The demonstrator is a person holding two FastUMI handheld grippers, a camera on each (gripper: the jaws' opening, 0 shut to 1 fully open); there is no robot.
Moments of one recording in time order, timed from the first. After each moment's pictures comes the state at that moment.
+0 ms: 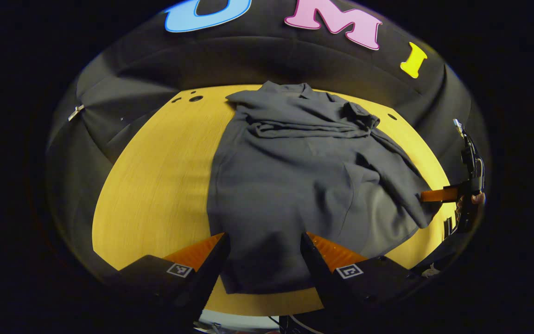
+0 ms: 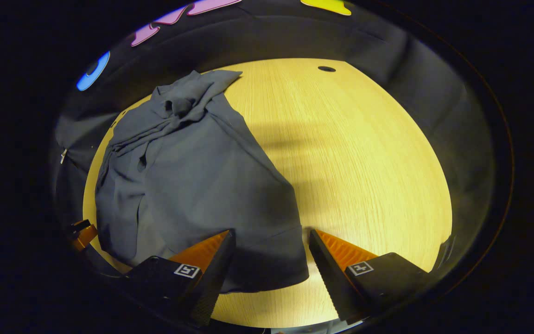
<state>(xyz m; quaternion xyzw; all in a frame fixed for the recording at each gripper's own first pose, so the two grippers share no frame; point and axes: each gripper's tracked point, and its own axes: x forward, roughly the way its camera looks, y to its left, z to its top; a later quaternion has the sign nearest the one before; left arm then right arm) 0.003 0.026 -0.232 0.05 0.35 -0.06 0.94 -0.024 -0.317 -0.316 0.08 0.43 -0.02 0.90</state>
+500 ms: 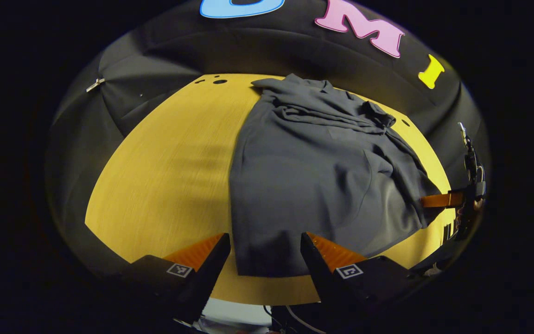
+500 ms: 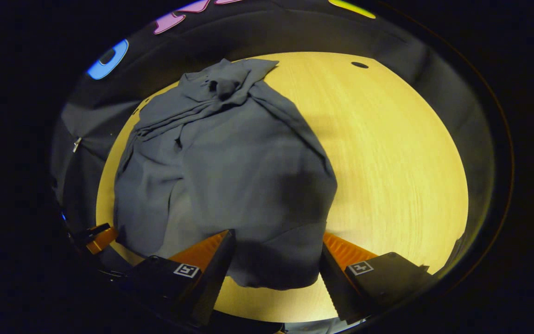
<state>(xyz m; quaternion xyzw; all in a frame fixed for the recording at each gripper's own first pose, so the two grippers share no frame) -0.023 0.052 -0.255 0.00 0.36 -0.02 0.93 -0.039 -0.240 -0.313 0.09 0.46 0.06 0.88</state>
